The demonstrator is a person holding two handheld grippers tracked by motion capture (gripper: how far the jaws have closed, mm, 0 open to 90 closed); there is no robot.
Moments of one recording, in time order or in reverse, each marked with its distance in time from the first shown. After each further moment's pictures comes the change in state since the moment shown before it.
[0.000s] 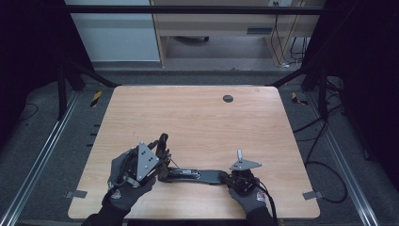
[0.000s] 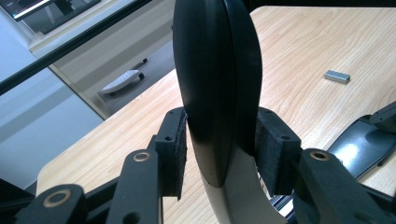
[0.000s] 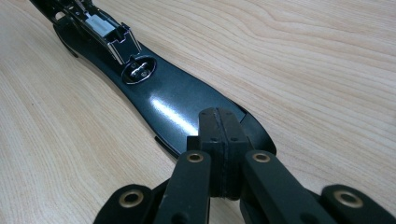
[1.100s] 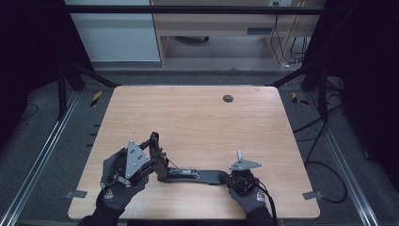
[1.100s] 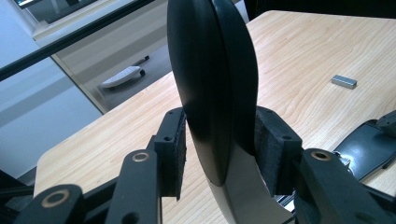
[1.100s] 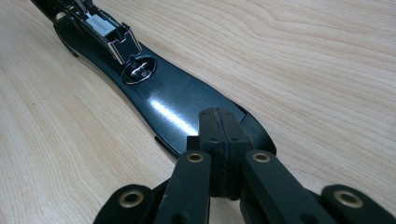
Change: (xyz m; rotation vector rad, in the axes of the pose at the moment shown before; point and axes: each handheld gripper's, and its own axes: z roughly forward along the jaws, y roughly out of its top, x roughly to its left) left arm 0.015 -0.011 -0.007 -0.011 0.008 -0.069; right arm 0.000 0.000 0.001 -0.002 0.005 -0.003
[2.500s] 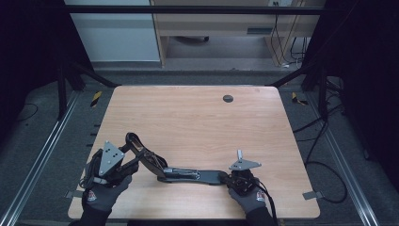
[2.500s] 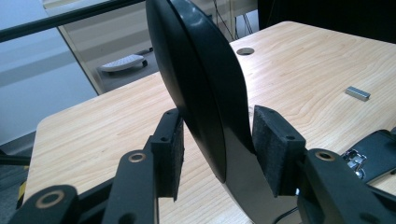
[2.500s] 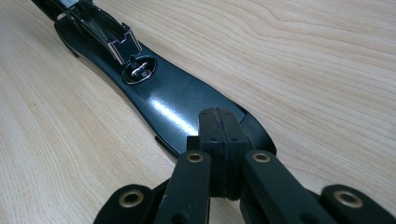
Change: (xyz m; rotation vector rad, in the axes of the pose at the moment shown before) left arm 0.034 -0.032 -0.014 -0.018 0.016 -0.168; right arm 0.000 0.000 0.000 0.001 0.004 0.003
